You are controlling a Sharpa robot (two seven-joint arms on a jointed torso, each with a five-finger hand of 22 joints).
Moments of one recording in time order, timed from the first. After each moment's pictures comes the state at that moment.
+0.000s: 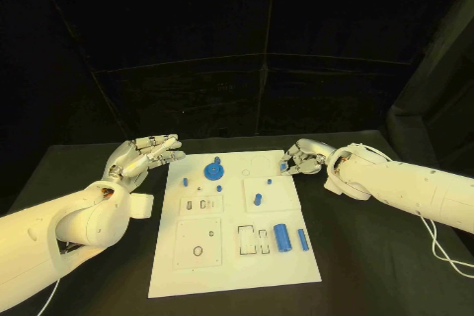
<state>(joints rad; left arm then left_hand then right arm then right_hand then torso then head) 1.15 -0.89 -0.02 1.54 0.00 -0.32 0.53 1.36 0.04 0.03 0.05 0.11 0.90 0.23 0.09 0.07 0.95 0.20 0.09 0.07 1.02 0.16 0.15 0.11 0.17 0.82 0.27 0.20 0.07 1.14 -0.84 0.02 1.20 -1.21 -0.22 0.14 1.47 0.02 0.00 0.07 0.16 1.02 0.14 0.10 0.08 1.33 0.06 1.21 1.19 1.47 -0.01 1.52 1.31 0.09 1.38 0.09 1.40 1.14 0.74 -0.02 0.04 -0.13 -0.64</state>
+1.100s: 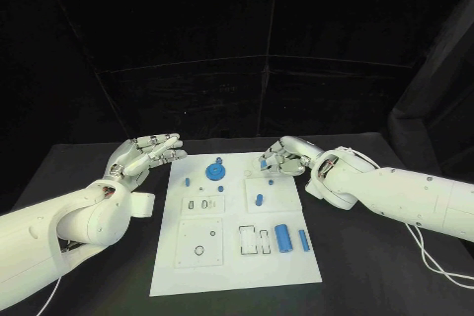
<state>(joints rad) 1.15 -0.90 -0.02 1.55 0.00 -0.32 0.53 1.36 0.04 0.03 0.05 0.11 0.90 0.23 0.09 0.07 0.95 0.20 0.09 0.07 1.02 0.16 0.15 0.11 0.17 0.82 0.27 0.20 0.07 1.14 -0.83 0.02 1.44 -1.23 -0.39 0.05 1.47 0.07 0.10 0.04 0.12 1.06 0.13 0.11 0.07 1.34 0.04 1.23 1.21 1.47 -0.03 1.53 1.31 0.09 1.39 0.08 1.41 1.16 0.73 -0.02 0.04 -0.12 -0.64</state>
